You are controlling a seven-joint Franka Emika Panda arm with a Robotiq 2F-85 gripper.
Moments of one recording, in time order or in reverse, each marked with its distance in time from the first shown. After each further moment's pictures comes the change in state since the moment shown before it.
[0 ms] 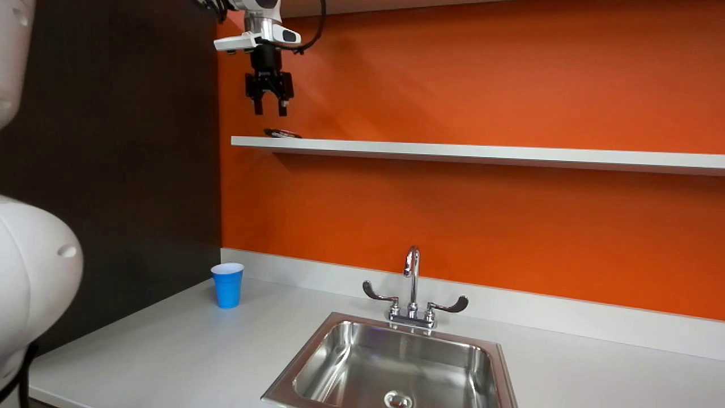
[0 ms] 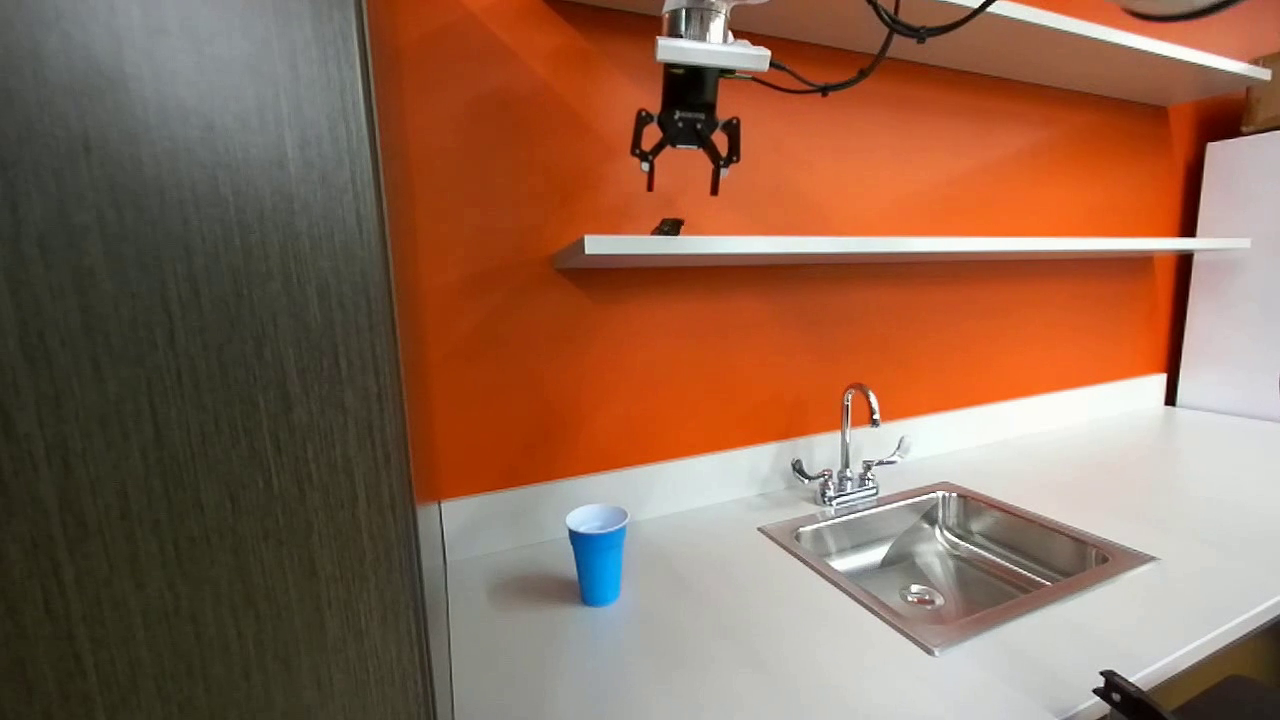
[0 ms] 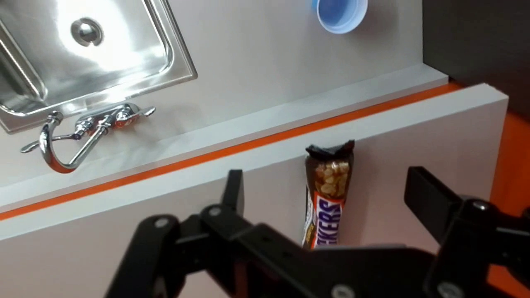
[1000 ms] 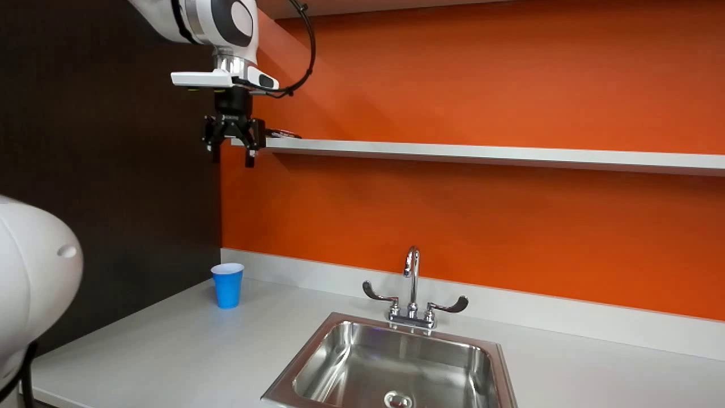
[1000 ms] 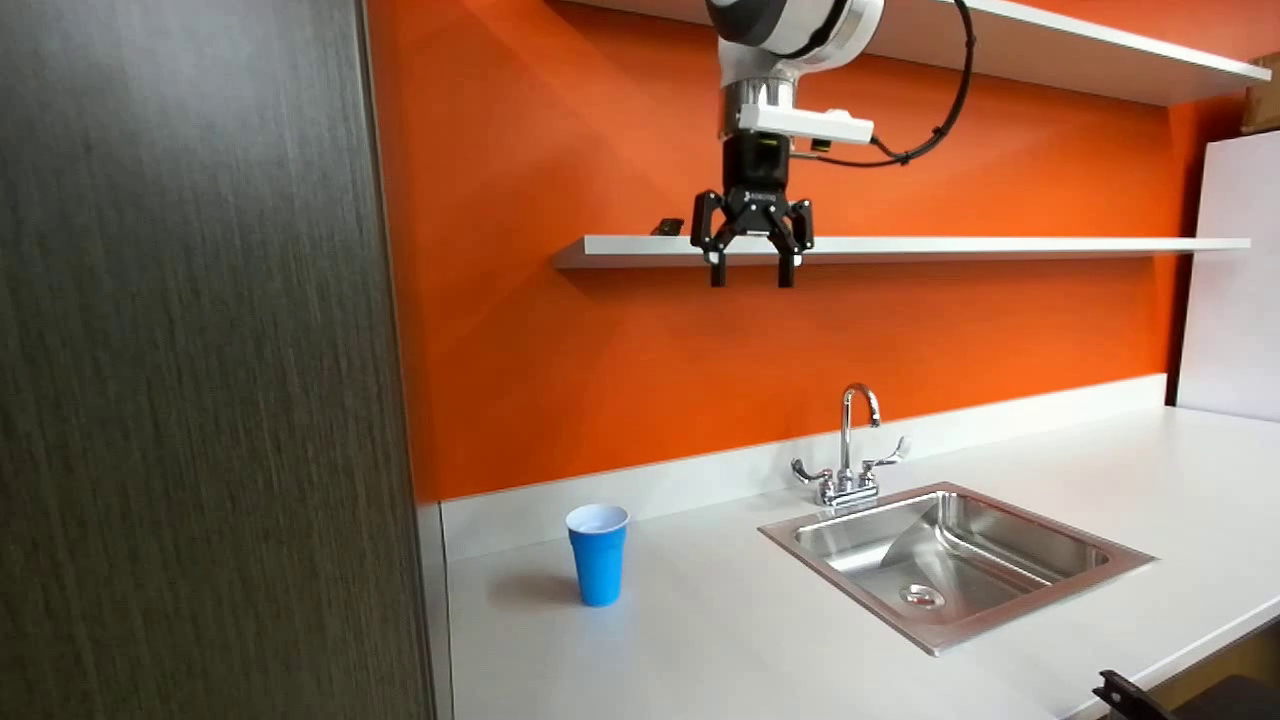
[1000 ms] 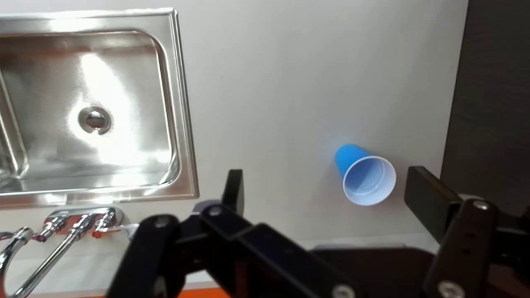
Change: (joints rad) arm 0.000 -0.445 -0.007 -0.832 0.100 0.192 -0.264
